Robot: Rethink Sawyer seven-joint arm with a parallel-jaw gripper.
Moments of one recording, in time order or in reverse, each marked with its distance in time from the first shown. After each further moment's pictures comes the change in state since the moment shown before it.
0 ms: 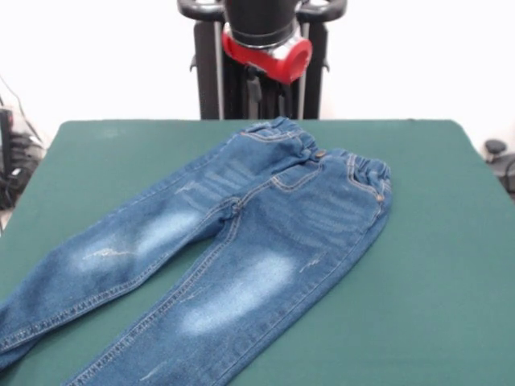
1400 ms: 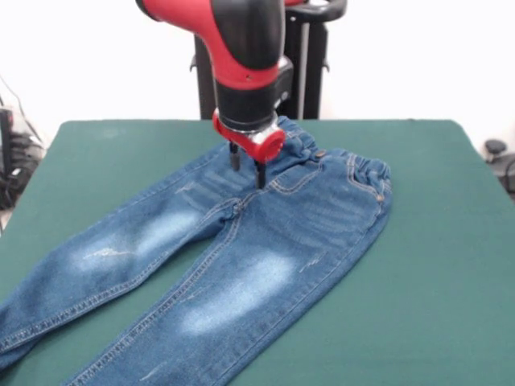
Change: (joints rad) arm -0.060 0.245 0.042 0.076 0.036 -0.437 0.000
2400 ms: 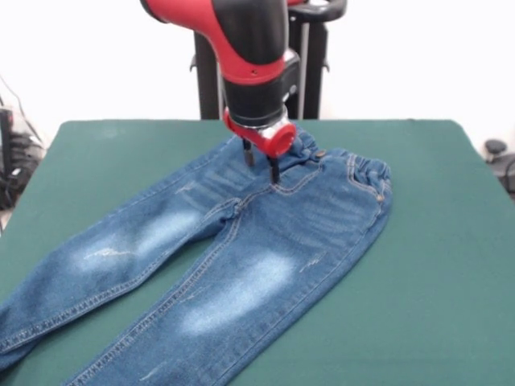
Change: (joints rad) arm -0.057 -0.041 0.078 0.055 0.007 0.000 0.000
